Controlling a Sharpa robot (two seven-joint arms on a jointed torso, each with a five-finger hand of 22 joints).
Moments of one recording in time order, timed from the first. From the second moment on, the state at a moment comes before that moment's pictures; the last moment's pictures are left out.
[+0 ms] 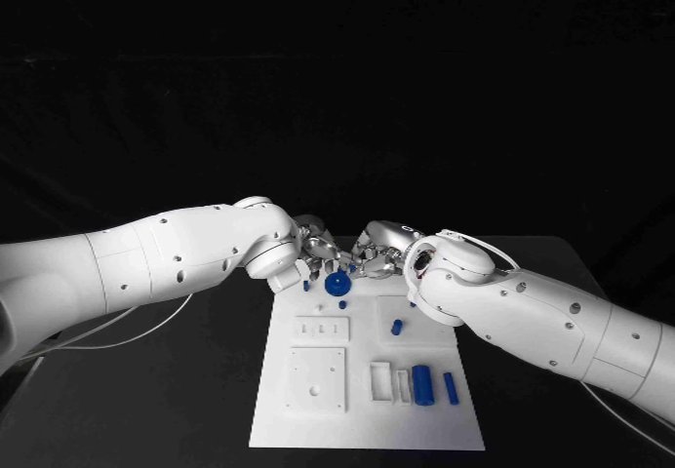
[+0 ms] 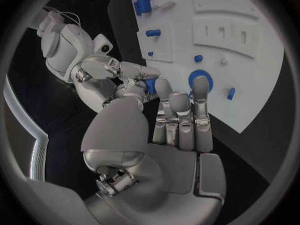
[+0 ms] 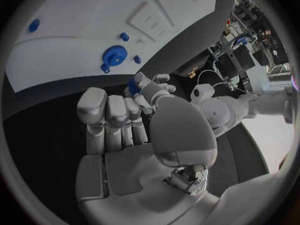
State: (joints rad) left arm 1.45 -0.57 -0.21 1.28 -0.66 -0.07 -0.45; left_hand 1.14 -0.11 0.06 0.17 0.26 1.16 0.00 0.08 0.85 1.40 -0.07 0.67 0.59 1.33 -0.12 1.18 0.57 0.03 1.11 -0.14 0.86 0.89; right arm 1.11 -0.49 0.15 1.35 -1.55 -0.16 -0.31; right_hand 1.25 -0.03 0.41 -0.19 0.09 1.19 0.08 0.06 0.07 1.23 -0.02 1.16 1.18 1.46 -0.08 1.07 1.15 0.09 1.46 -0.10 0.96 1.22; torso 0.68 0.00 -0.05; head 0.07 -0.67
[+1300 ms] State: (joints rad) left arm 1.45 -0.56 -0.21 1.29 -0.65 -0.06 -0.45; left_hand 1.20 0.03 0.22 0.09 0.32 1.12 0.03 0.10 0.80 1.39 -0.07 0.66 0.59 1.33 -0.11 1.19 0.57 0.03 1.13 -0.13 0.80 1.00; right arm 1.11 -0.48 0.15 1.34 -1.56 -0.13 -0.33; right_hand 1.25 -0.03 0.40 -0.19 0.12 1.19 0.08 0.06 0.07 1.23 -0.02 1.16 1.18 1.46 -0.08 1.06 1.15 0.09 1.46 -0.10 0.95 1.21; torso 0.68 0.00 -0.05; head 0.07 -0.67
